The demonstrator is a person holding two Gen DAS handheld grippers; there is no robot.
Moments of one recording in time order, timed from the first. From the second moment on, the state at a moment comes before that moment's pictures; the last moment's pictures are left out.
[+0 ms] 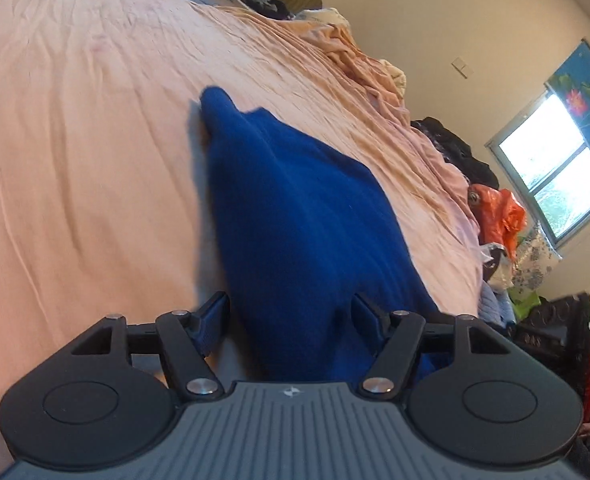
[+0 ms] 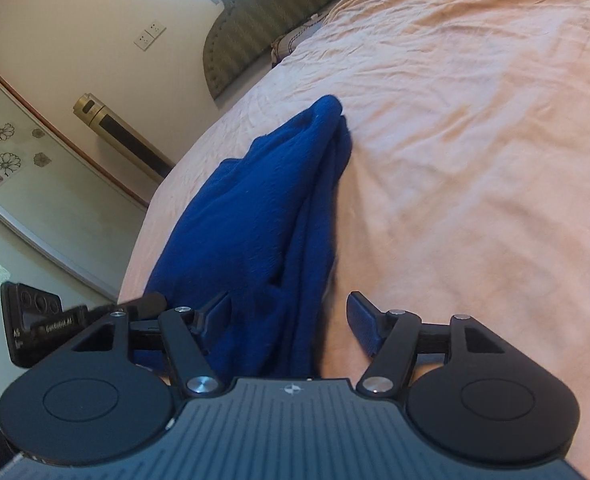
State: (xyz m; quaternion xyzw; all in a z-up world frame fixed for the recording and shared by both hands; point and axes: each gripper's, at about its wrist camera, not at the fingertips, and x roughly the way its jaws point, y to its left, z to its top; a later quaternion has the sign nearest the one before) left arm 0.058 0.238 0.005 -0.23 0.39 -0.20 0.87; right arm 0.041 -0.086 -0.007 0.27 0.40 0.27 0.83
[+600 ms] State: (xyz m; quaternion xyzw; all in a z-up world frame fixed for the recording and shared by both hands) left arm -0.003 0.207 0.048 -0.03 0.29 -0.13 0.95; right arm 0.011 -0.085 0.038 0.23 0.32 0.20 0.90
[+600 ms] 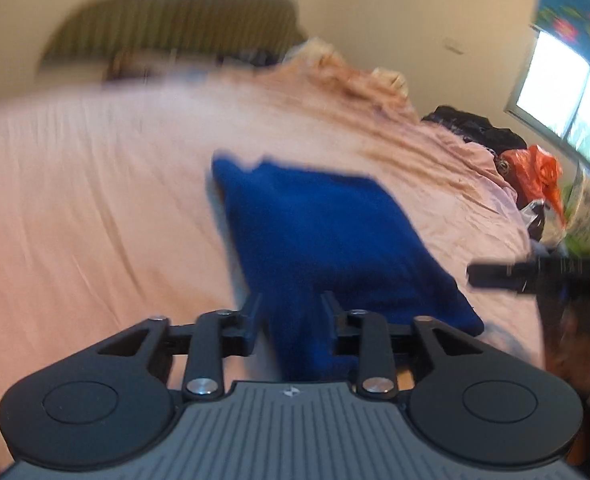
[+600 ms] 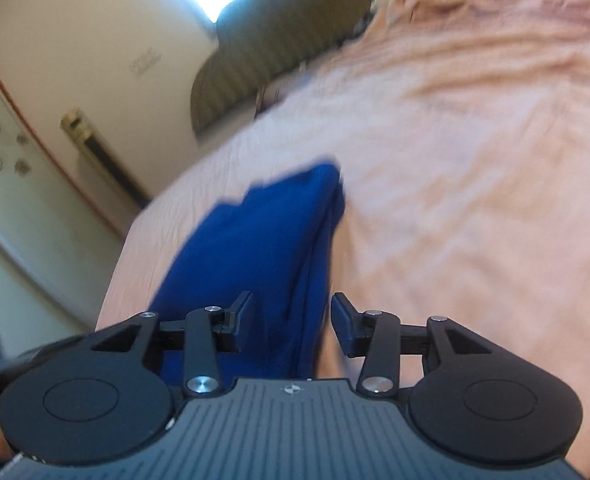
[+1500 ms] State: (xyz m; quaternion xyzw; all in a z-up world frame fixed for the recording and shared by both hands) left arm 0.000 0.164 0.013 -0.04 0.29 -0.21 0.93; right arm -0.007 -0.026 0.028 0.15 0.34 0.19 0.91
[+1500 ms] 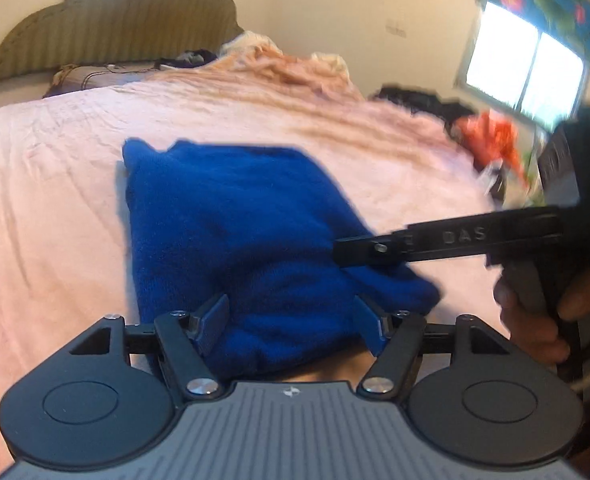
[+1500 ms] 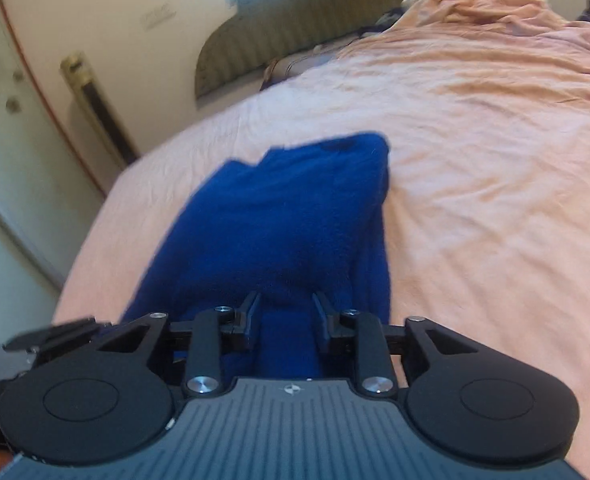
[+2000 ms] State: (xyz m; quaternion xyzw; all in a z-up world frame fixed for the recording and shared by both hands) left arm -0.027 0.163 -0.008 0.03 0.33 -0.06 0.94; right arm -0.072 0.014 -0.018 0.00 0.34 0.04 0.94
